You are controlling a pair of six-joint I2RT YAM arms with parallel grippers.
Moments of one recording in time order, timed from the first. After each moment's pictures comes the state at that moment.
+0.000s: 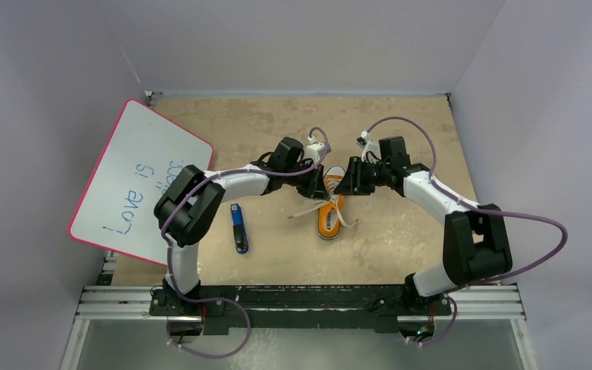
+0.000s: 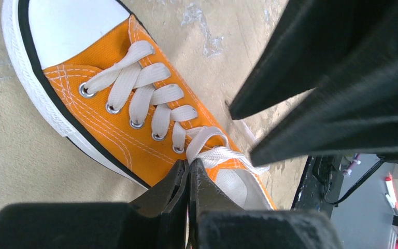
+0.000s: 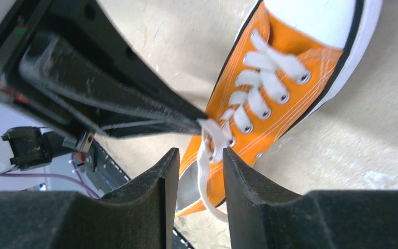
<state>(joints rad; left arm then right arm) -0.67 1.95 1.20 0.07 0.64 -0.34 0.23 1.47 0.87 -0.29 -0.64 0.36</state>
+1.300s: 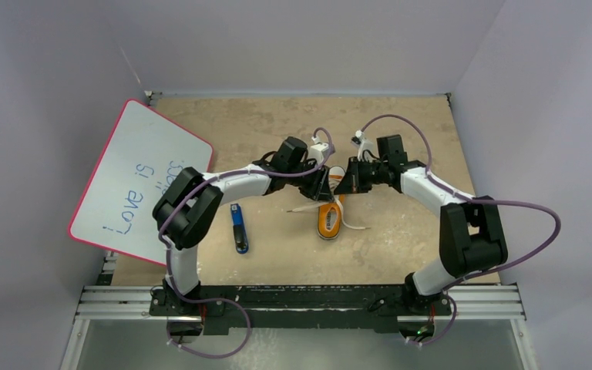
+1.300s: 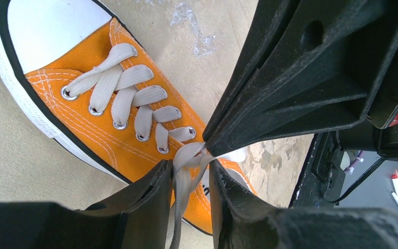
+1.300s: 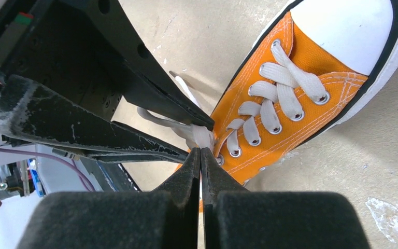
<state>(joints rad) -0.70 1.92 1.23 0.01 0.60 -0.31 0.23 1.55 0.93 -0.30 -0.73 0.25</state>
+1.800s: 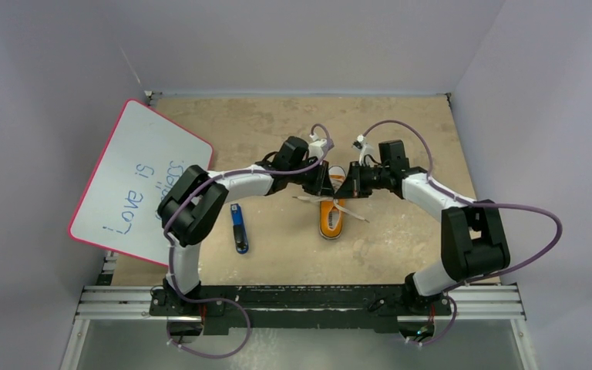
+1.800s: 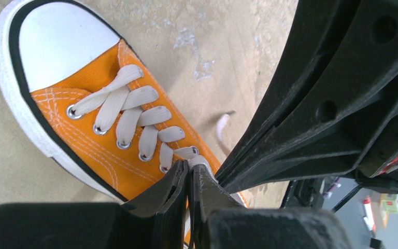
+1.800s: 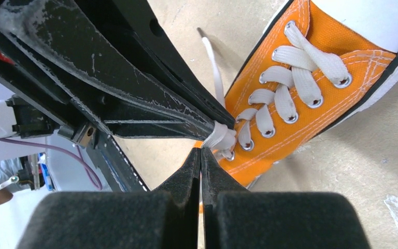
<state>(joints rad) -0.70 1.96 1.24 0.10 0.57 -0.45 0.23 1.52 0.87 -0.27 -0.77 0.26</state>
